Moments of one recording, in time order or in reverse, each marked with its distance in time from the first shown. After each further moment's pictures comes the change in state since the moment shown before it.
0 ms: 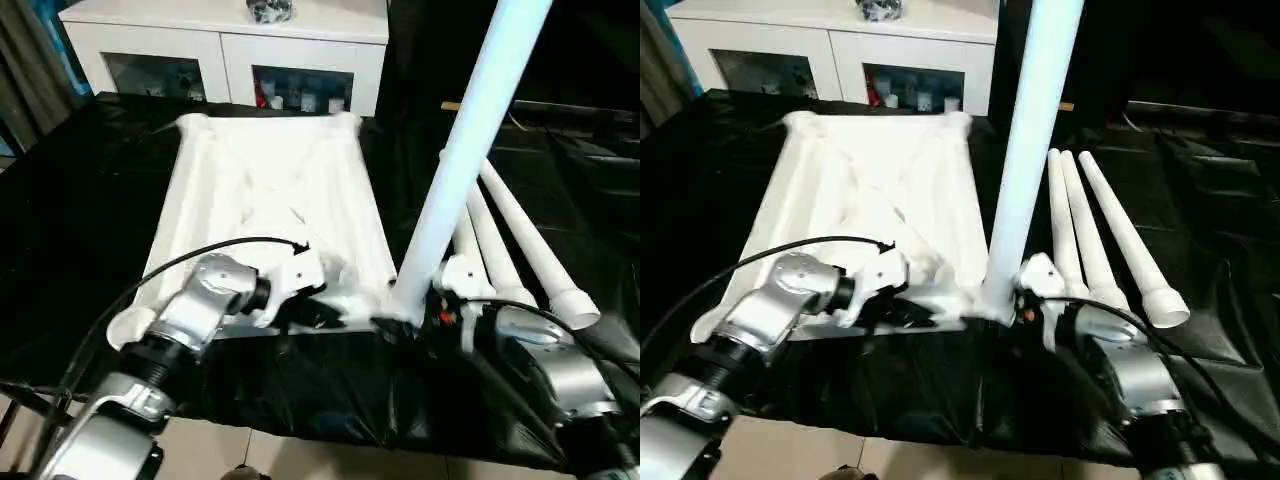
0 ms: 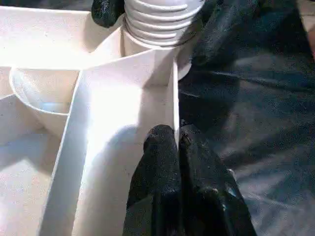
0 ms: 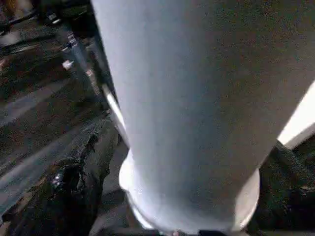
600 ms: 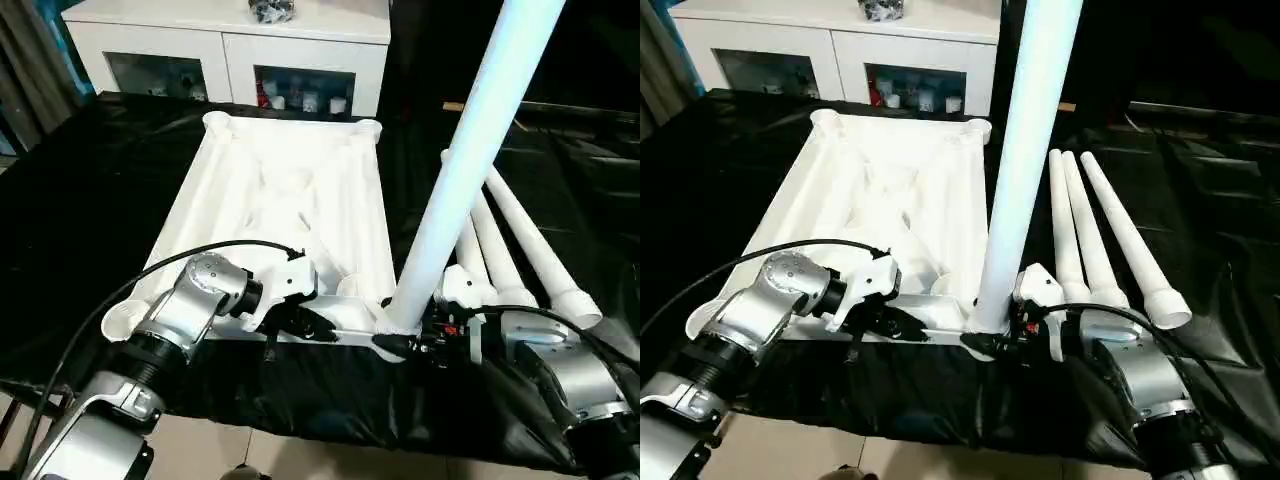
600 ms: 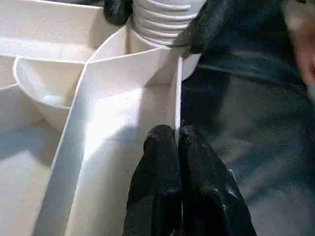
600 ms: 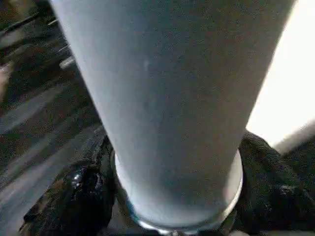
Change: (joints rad) left arm -0.019 -0.022 0.028 0.036 0.008 0.057 0.056; right arm 0.002 0.082 -0.042 0.009 0.000 0.063 -0.126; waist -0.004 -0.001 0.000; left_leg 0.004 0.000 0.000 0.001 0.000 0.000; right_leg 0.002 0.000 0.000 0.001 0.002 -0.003
